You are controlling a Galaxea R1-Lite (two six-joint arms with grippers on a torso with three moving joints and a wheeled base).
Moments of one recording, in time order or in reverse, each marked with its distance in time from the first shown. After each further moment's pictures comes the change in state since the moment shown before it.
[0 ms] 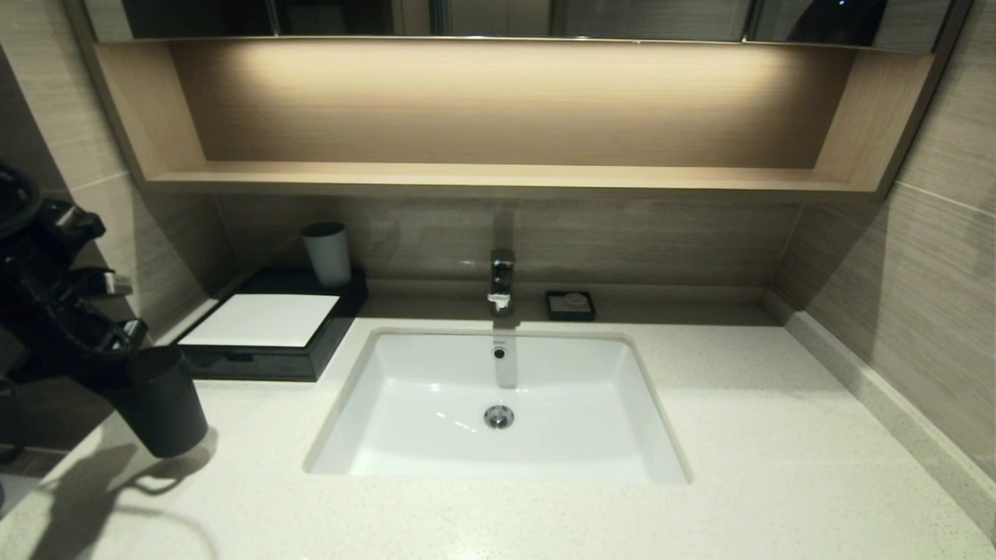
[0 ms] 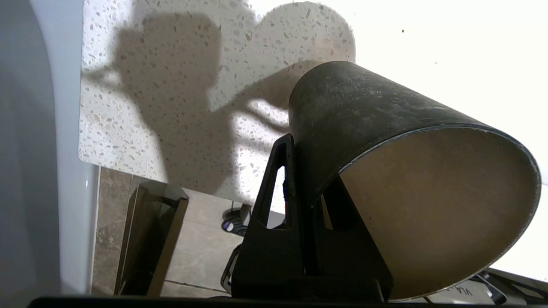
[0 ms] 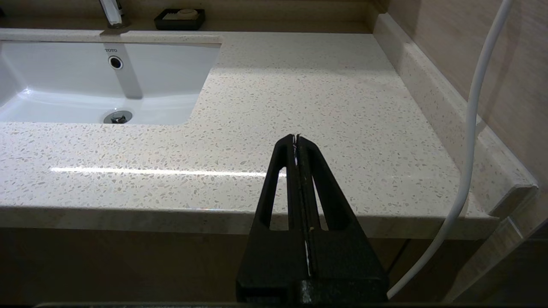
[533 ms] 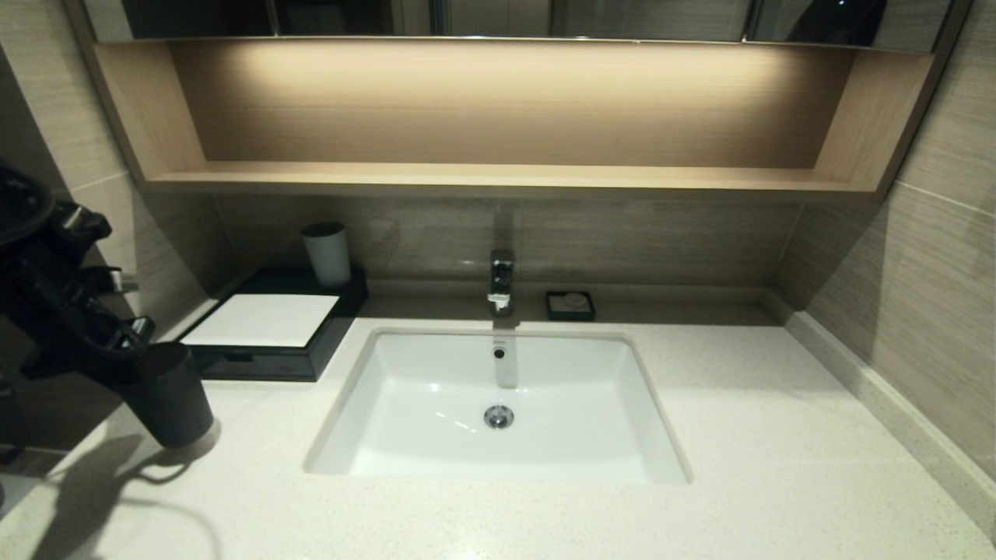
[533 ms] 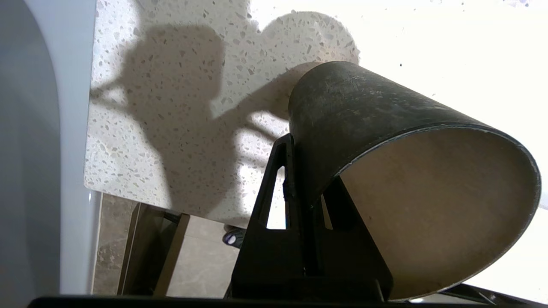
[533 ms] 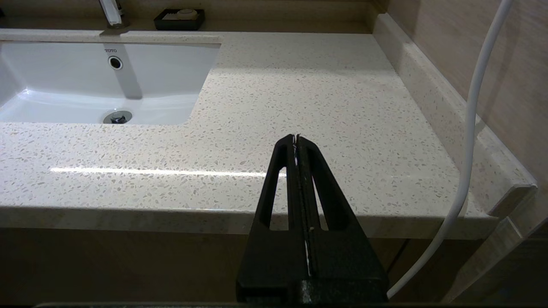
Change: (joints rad) left arm 0.000 0.025 0.000 -0.068 0.004 0.002; right arm 0.000 0.000 0.000 0.000 0.000 0.000
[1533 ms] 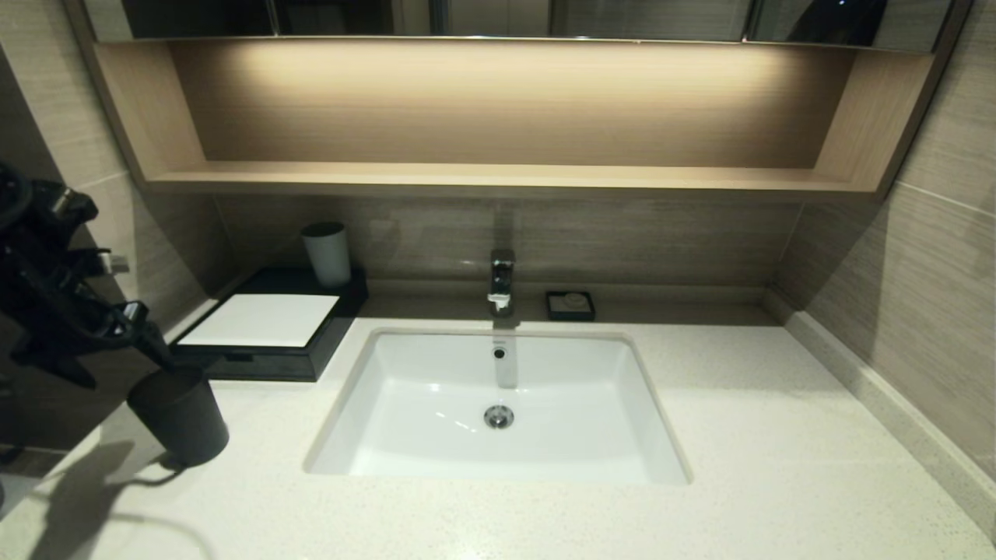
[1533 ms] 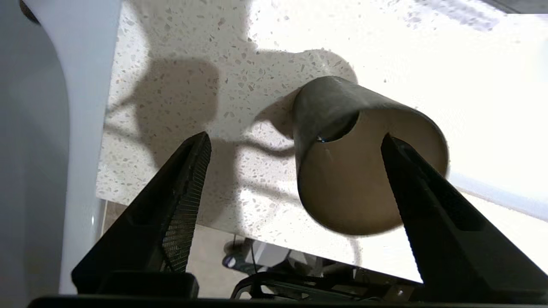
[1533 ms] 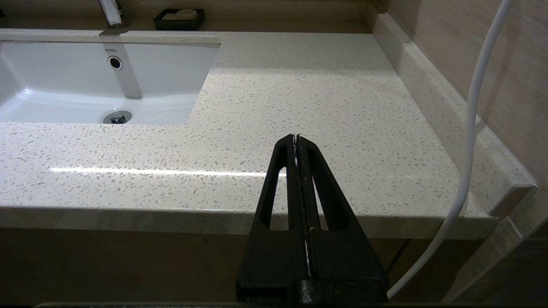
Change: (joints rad) left arm 0.000 -0.058 -0.001 -0.034 -0.009 0.001; right arm 0.000 0.000 0.000 0.000 0.000 0.000
